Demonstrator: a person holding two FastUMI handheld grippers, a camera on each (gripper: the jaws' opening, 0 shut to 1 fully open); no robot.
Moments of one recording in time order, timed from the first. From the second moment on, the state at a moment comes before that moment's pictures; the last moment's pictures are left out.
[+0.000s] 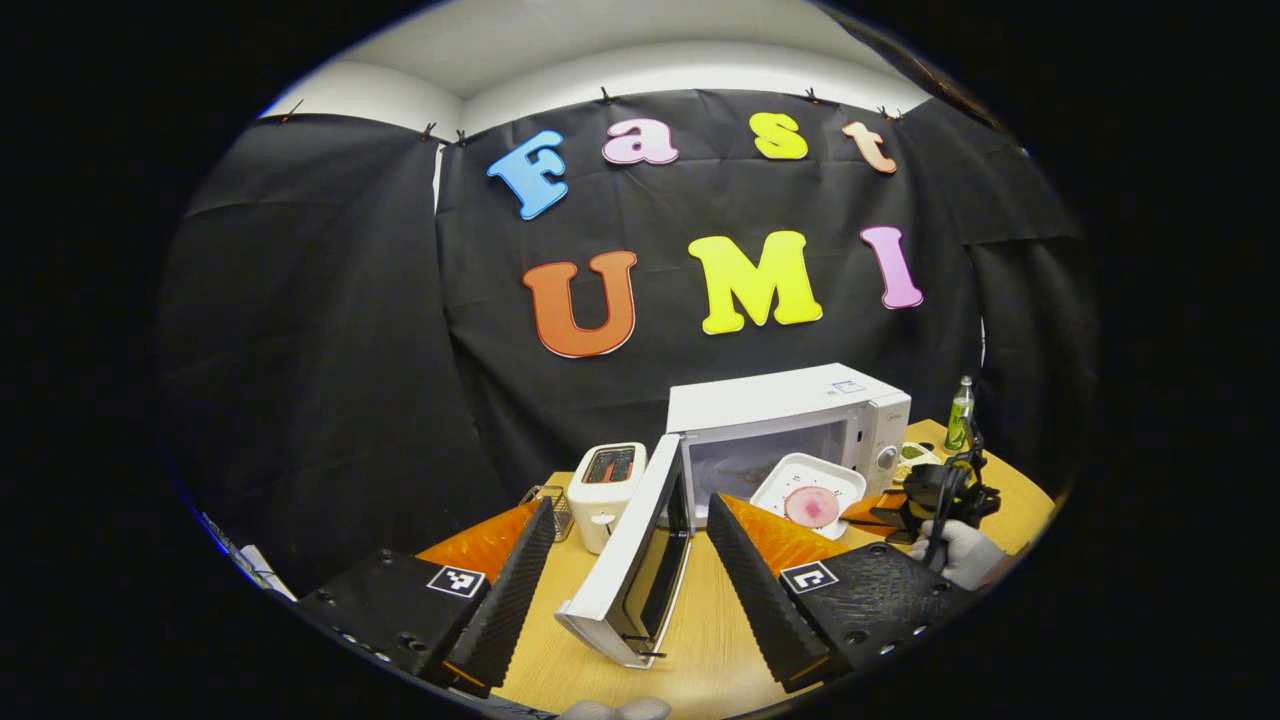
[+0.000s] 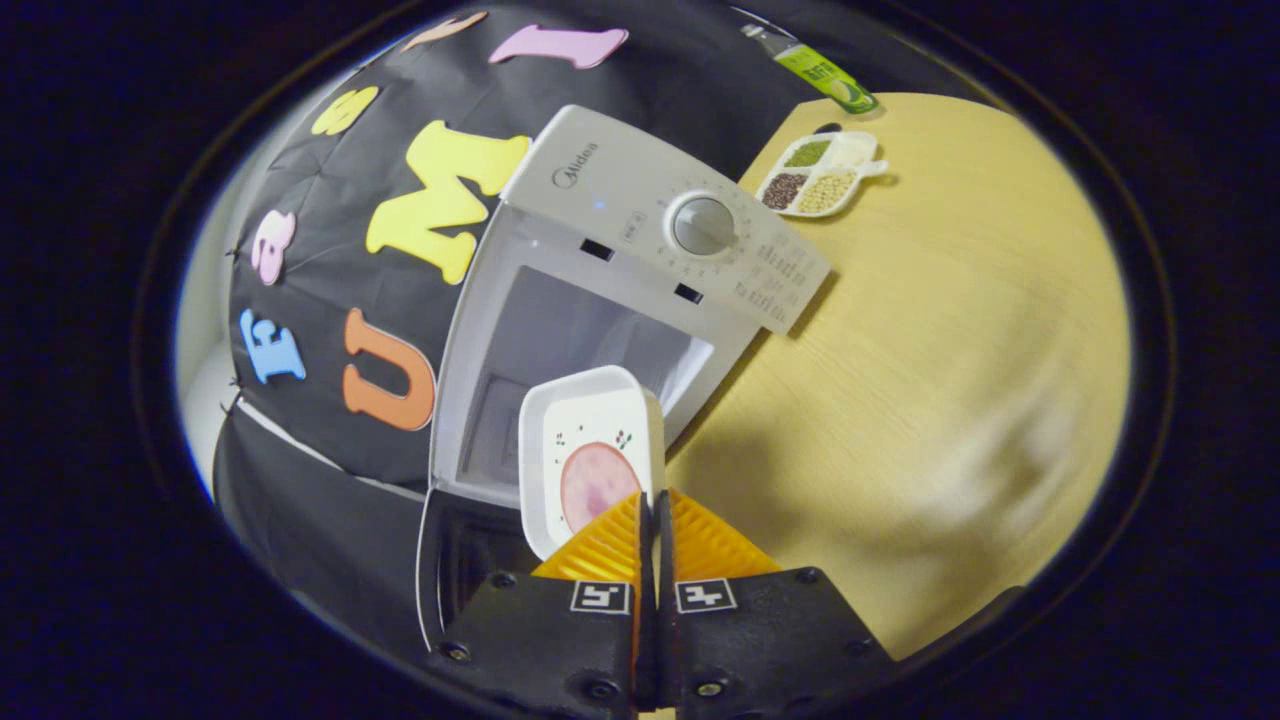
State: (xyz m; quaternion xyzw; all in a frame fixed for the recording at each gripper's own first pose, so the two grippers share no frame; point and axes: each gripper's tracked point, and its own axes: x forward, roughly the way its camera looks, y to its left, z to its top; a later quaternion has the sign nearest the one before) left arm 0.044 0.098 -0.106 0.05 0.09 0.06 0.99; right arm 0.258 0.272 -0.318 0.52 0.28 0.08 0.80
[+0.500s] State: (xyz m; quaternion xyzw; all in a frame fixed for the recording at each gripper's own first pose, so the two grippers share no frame) left arm 0.040 0.142 -0.146 0.05 0.11 0.10 0.99; right arm 0.349 0.317 -0.341 0.60 0.21 -0.01 0.77
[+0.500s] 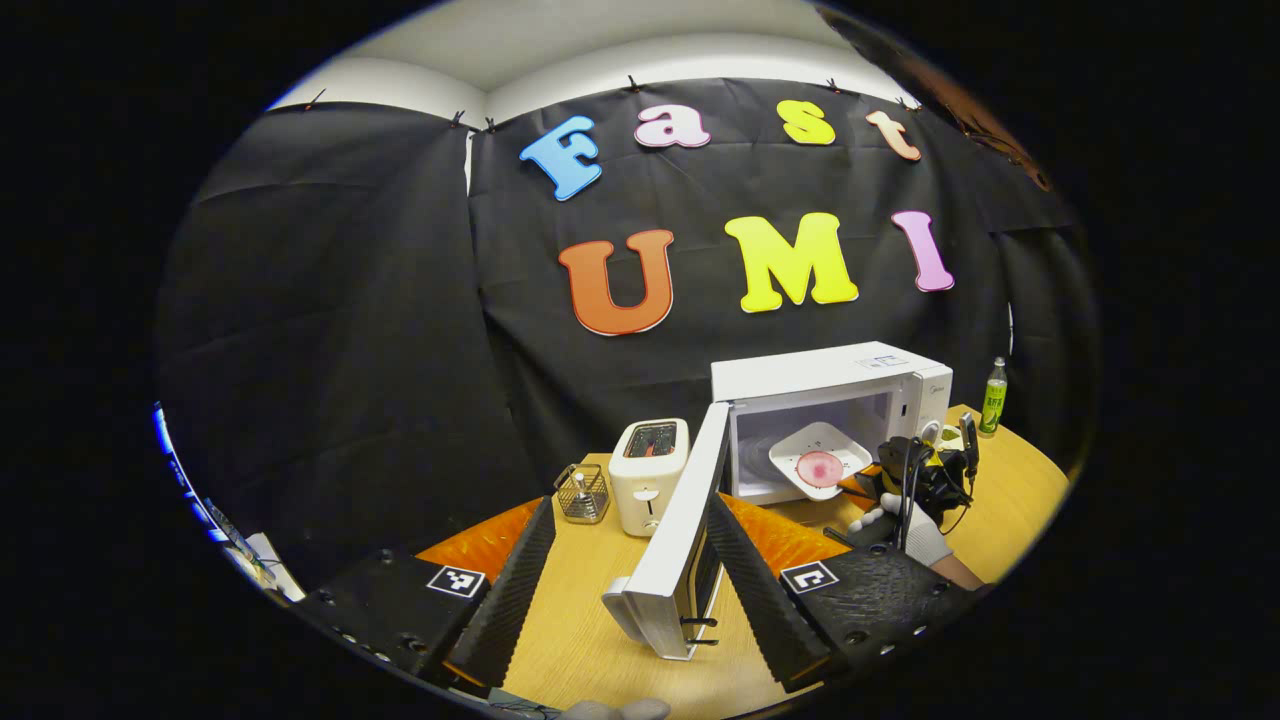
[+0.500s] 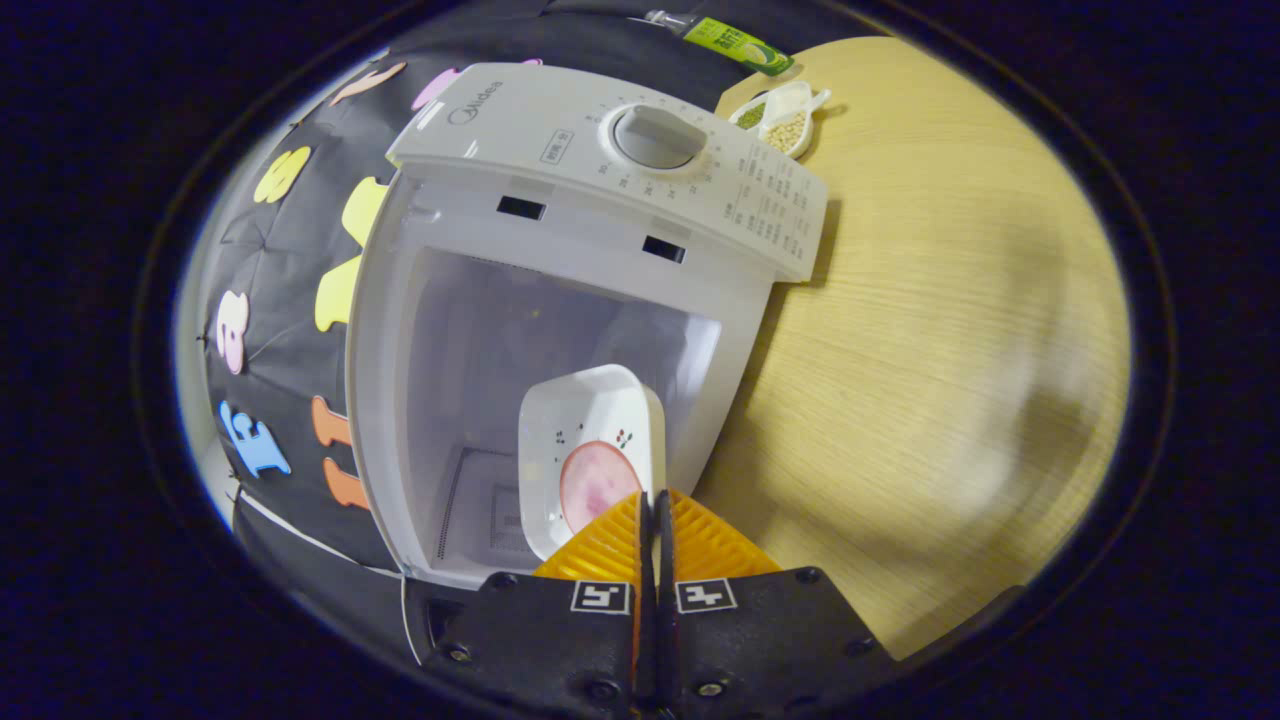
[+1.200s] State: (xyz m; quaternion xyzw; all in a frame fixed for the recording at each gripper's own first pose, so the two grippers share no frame) left arm 0.037 0.169 -0.168 0.05 0.12 0.13 0.98; right arm 0.419 0.329 -0.337 0.59 0.17 -0.01 0.79
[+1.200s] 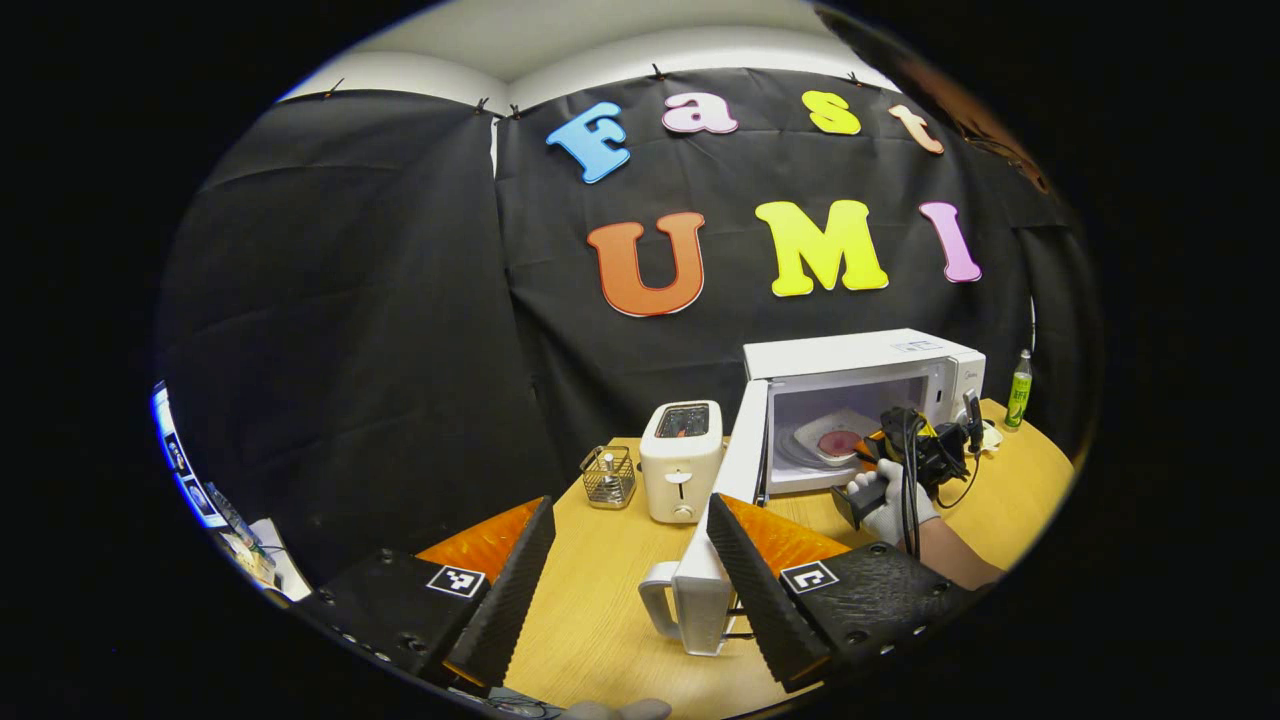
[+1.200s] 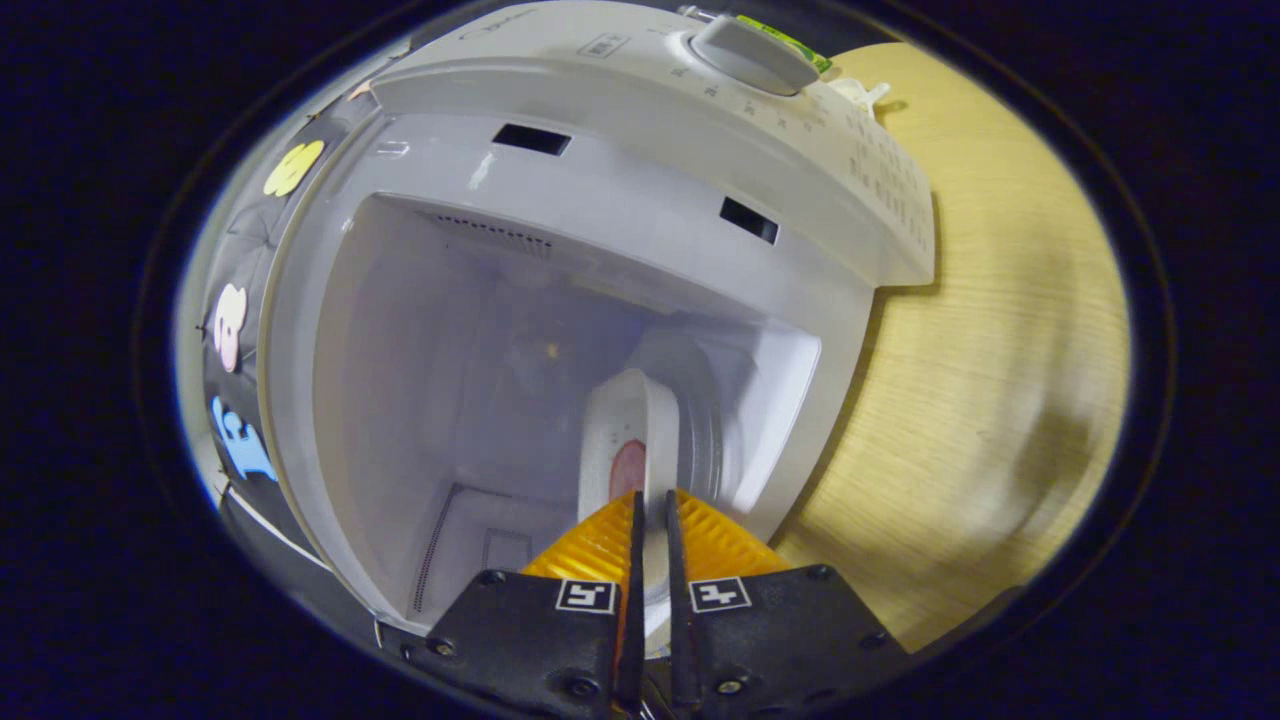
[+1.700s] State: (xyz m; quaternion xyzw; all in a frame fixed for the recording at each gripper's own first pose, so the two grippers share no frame) left arm 0.036 0.158 -0.127 0.06 0.09 0.12 0.99; right arm 0.355 0.324 -0.304 0.48 0.18 0.03 0.86
